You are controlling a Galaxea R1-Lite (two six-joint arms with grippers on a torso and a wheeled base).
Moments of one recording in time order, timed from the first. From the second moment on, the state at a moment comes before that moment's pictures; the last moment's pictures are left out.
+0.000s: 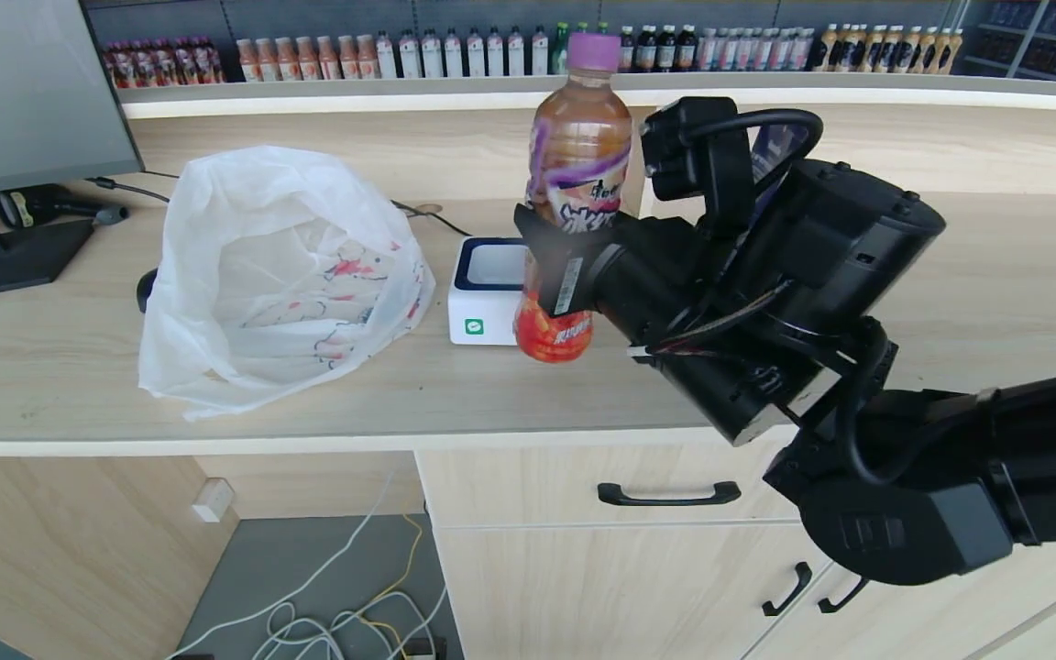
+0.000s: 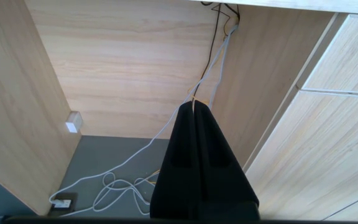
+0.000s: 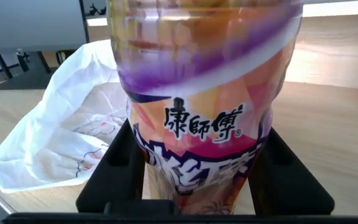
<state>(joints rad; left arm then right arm) 0.00 0.00 0.00 0.00 0.00 0.00 0.80 1.89 -1.15 -1.07 -0.26 -0.07</state>
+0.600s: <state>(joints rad) 0.00 0.00 0.00 0.00 0.00 0.00 0.67 1.92 -1.17 -1.06 -0.21 -0.08</state>
